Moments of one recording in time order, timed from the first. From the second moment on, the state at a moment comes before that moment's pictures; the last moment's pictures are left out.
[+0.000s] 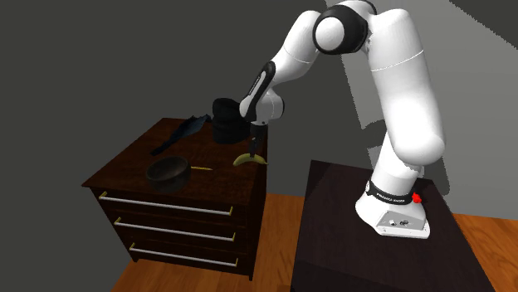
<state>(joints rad) -0.19 0.53 -0.23 -2.14 0.50 2.63 -0.76</state>
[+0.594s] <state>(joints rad) -0.20 0.57 -0.21 -2.12 0.52 2.66 -0.78</state>
